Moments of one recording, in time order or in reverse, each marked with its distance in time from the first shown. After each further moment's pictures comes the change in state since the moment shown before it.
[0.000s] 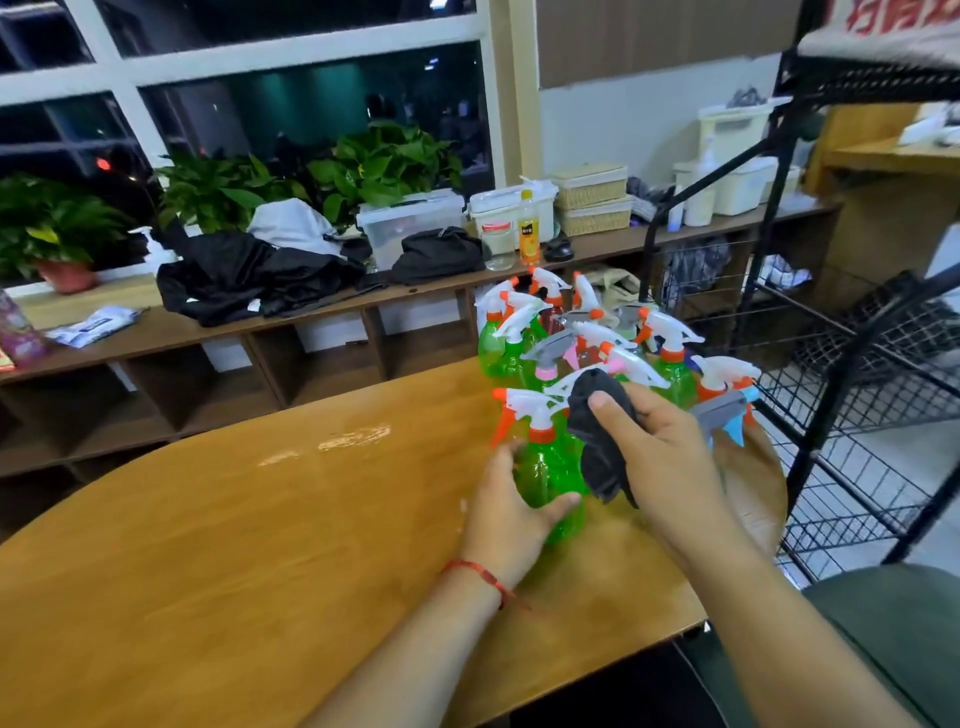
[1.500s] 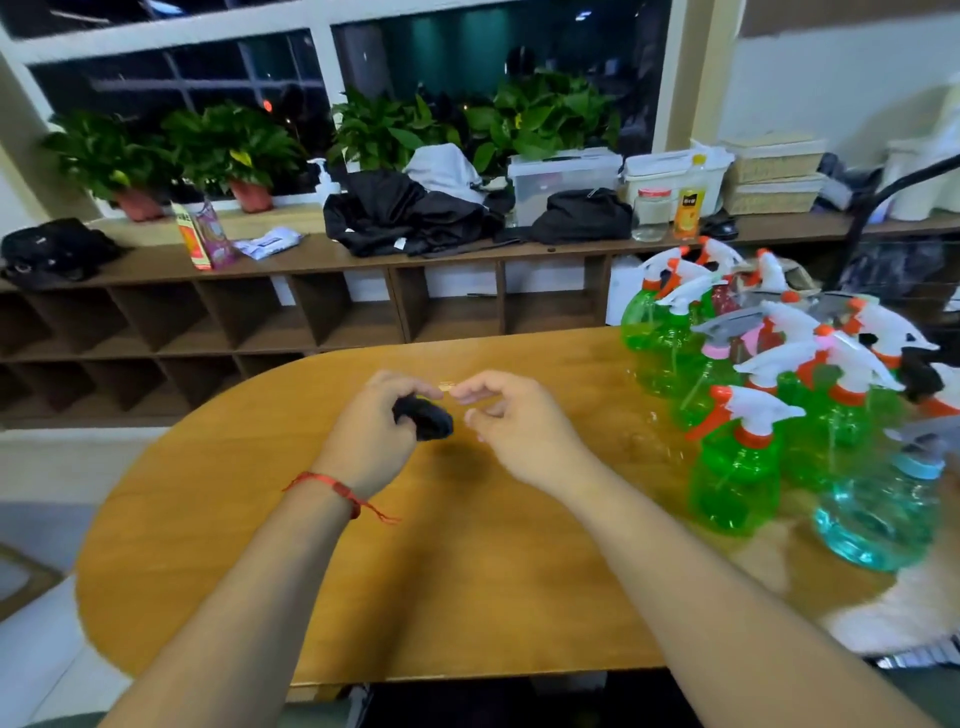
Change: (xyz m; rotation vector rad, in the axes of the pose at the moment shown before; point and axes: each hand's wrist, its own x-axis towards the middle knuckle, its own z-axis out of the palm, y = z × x) left_hand -0.044 -0.049 -0.277 0.314 0.236 0.007; right_hand -0.014 0.042 0.239 -0.286 -0.646 -0.105
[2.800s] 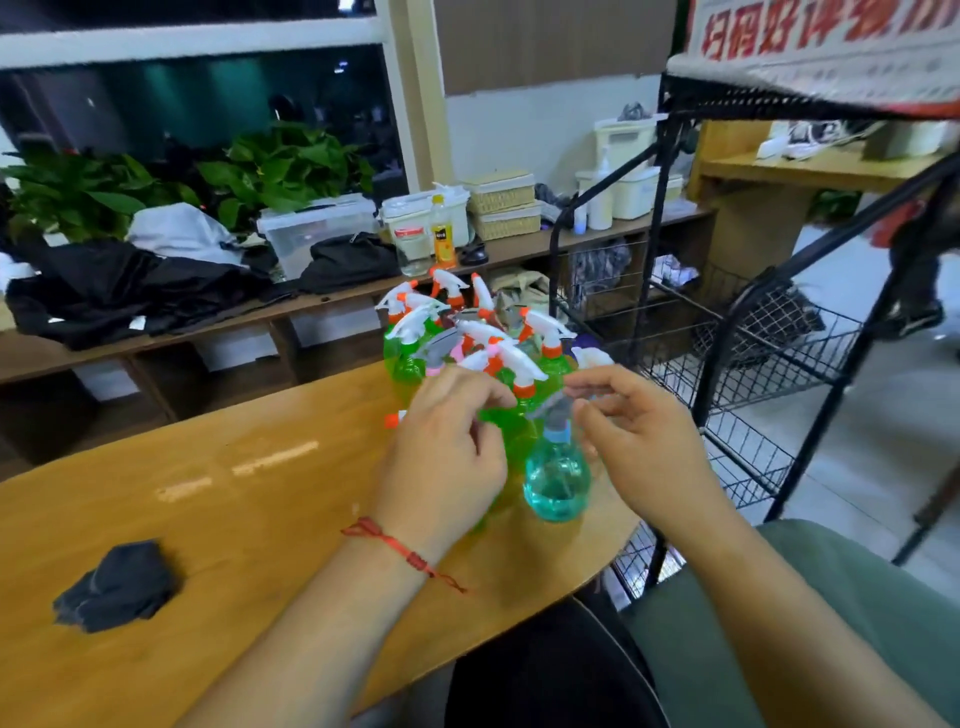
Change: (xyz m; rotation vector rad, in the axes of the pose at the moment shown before) left_hand -0.010 0.237 0.177 -0.215 -0.053 0.590; right_hand -0.179 0.019 -0.257 -0.125 0.743 0.106
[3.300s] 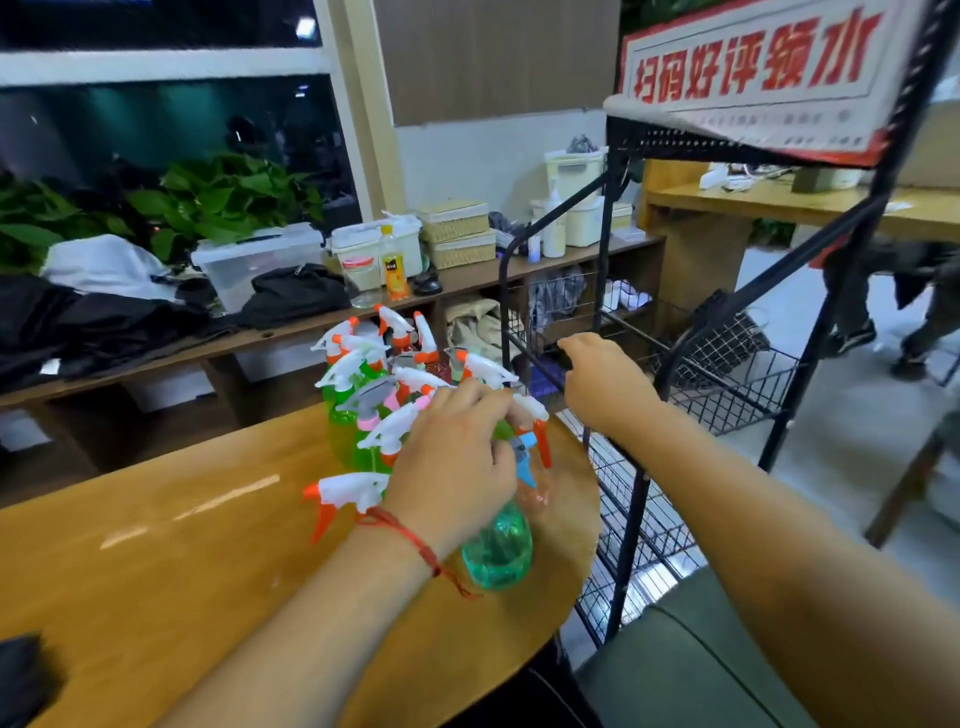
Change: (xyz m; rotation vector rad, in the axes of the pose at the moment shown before) left_hand 0.067 0.023 0.064 0.107 -0.257 0.022; right_hand 0.163 0.063 -0.051 -0.956 -0.249 0.043
